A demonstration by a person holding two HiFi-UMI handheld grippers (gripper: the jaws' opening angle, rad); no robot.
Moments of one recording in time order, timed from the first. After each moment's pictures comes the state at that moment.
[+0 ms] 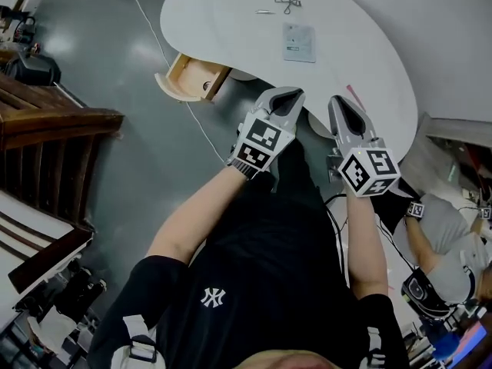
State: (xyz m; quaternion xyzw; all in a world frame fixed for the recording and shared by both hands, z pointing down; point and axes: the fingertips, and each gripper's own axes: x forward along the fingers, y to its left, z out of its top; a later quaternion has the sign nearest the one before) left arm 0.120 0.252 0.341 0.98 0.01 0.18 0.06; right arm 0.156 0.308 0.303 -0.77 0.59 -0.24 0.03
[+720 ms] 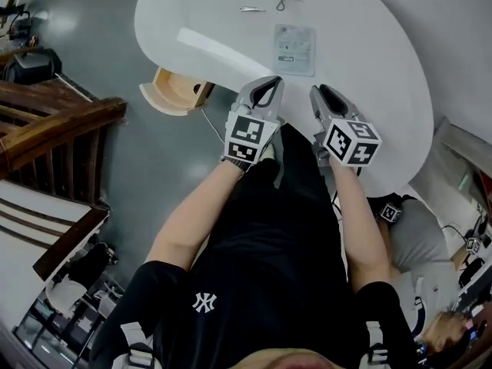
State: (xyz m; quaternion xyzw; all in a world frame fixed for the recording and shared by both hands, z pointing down) left arm 0.205 0.150 0.455 0.96 -0.09 0.26 0.10; right arm 0.261 0.223 0.480 -0.71 0.55 -0.43 0.03
